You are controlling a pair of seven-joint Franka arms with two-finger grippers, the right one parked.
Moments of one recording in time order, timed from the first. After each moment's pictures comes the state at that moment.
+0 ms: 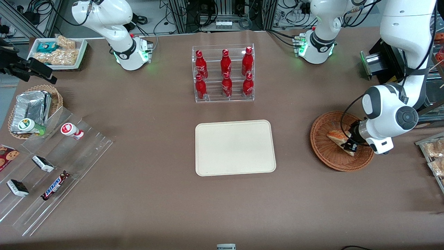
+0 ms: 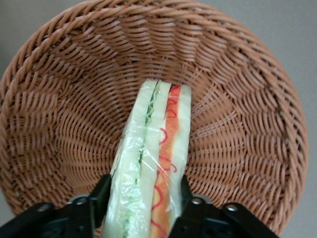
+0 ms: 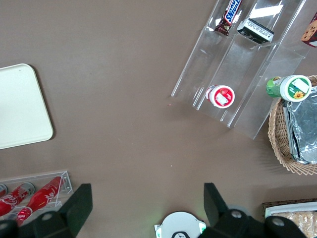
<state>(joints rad) 0.03 0.33 0.03 -2.11 -0.06 2.31 -1.04</state>
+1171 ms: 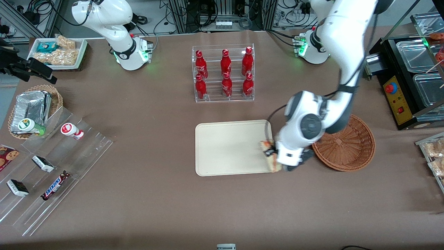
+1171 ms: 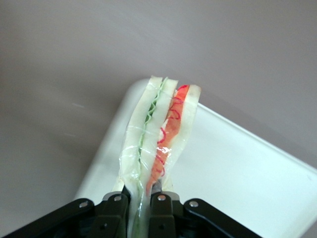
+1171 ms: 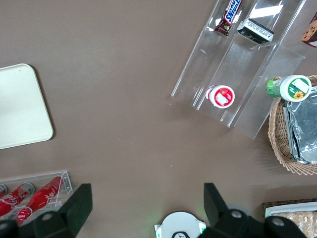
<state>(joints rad) -0.43 0.57 -0.08 -1.63 -0.15 2.20 -0.92</state>
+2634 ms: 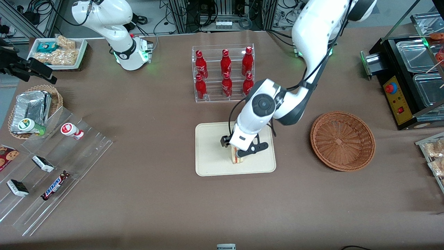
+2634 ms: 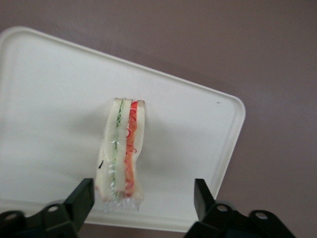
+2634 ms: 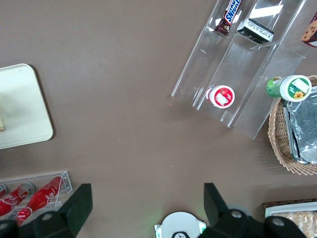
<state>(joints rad) -0.56 0.54 -0.12 -1.56 -0.10 2.26 -0.90</state>
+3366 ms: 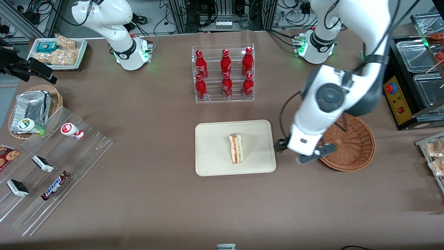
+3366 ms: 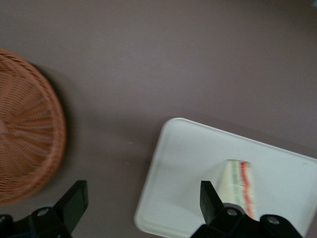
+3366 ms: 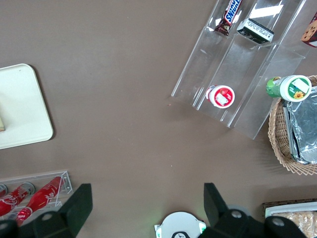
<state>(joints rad) -0.28 0.35 -0.10 -1.62 0.04 1.97 -0.72</state>
